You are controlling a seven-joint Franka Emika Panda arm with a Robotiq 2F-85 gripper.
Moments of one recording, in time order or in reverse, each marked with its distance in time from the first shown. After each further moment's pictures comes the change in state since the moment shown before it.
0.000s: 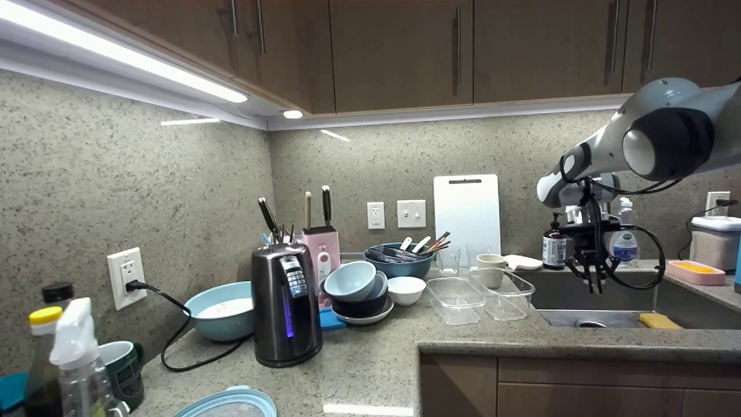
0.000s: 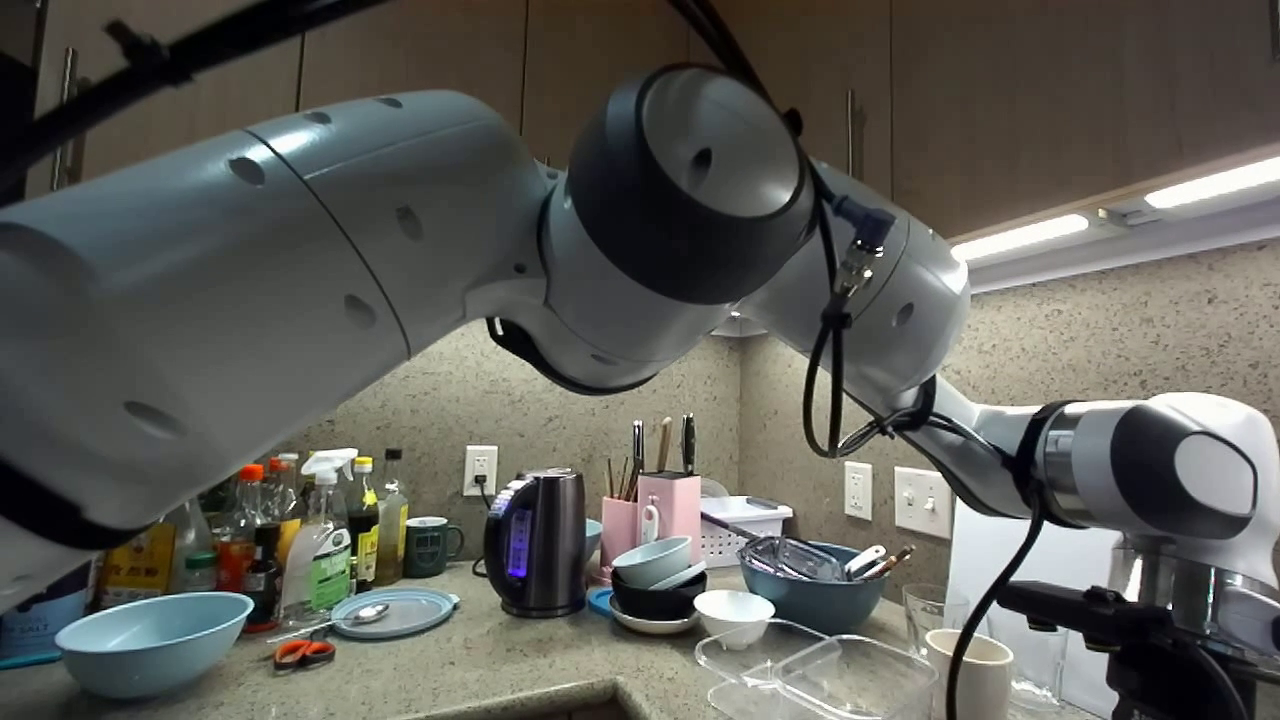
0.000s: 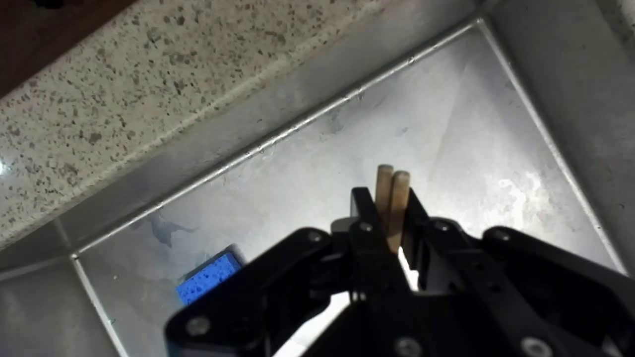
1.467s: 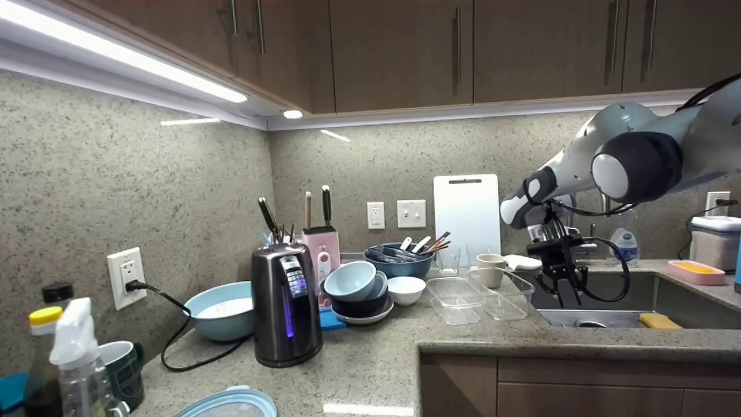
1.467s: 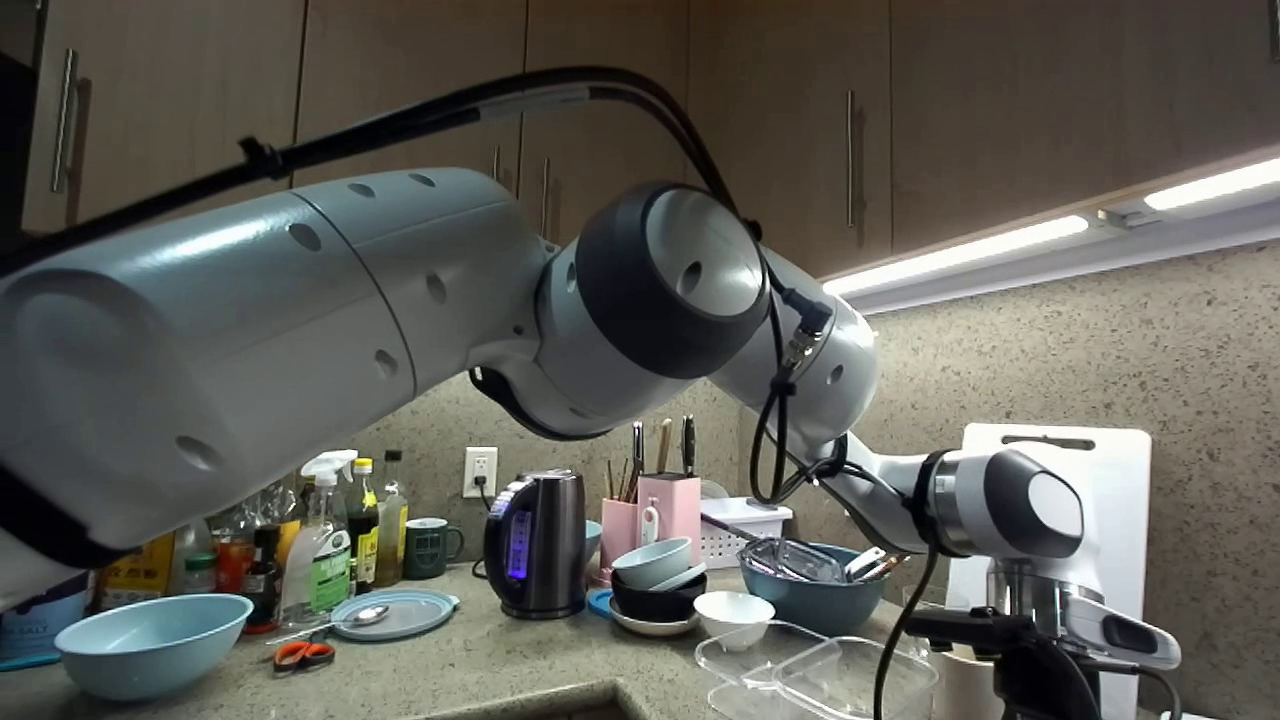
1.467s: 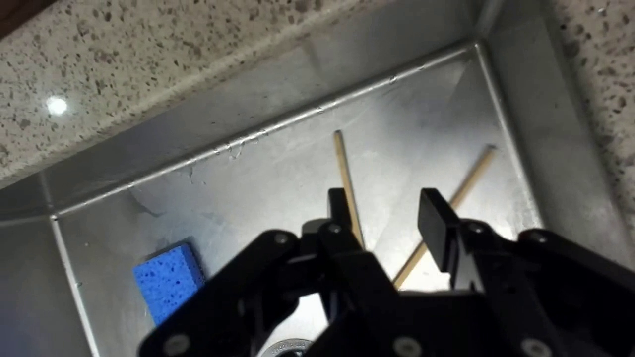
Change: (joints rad) arm 0.143 0.097 -0.007 0.060 -0.102 0.004 0.038
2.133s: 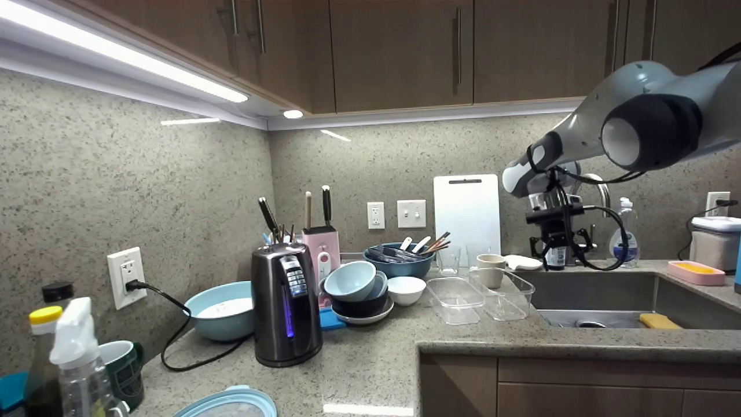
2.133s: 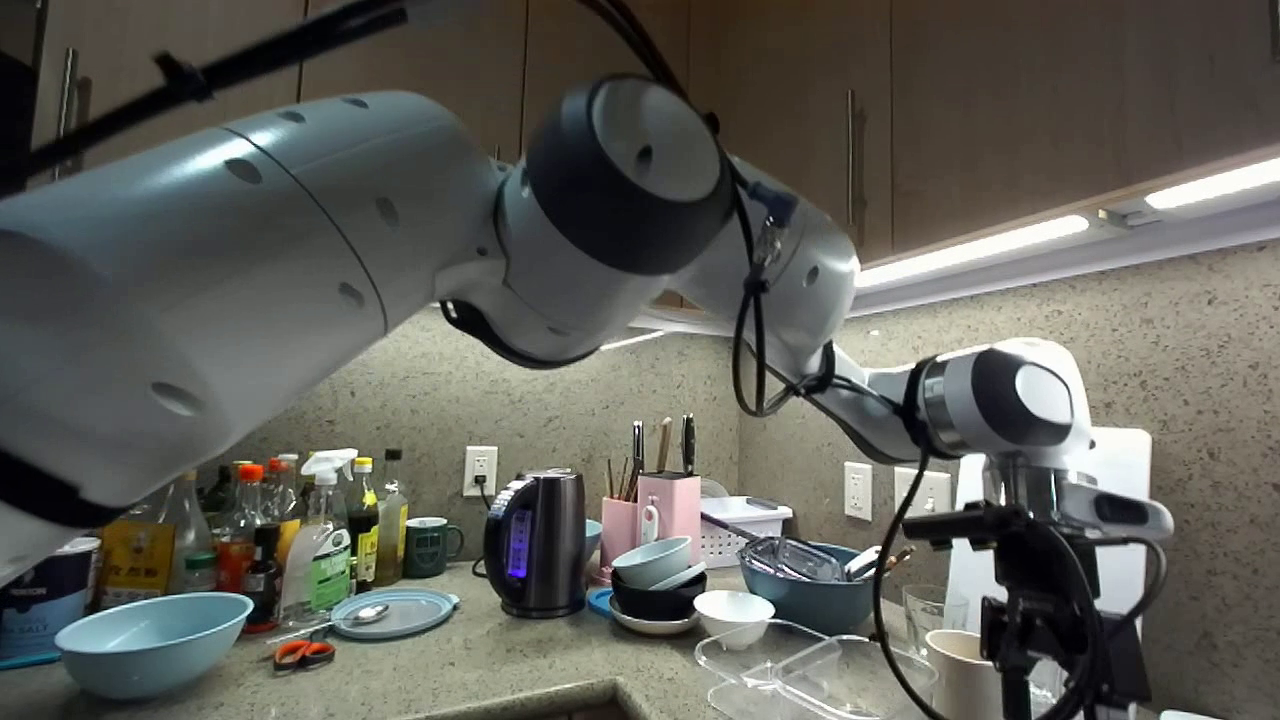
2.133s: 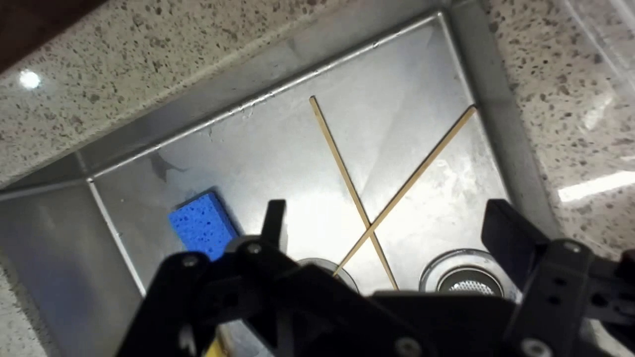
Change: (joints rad) arm 0.045 -0.176 -0.052 -0.074 0.000 0.025 0.026
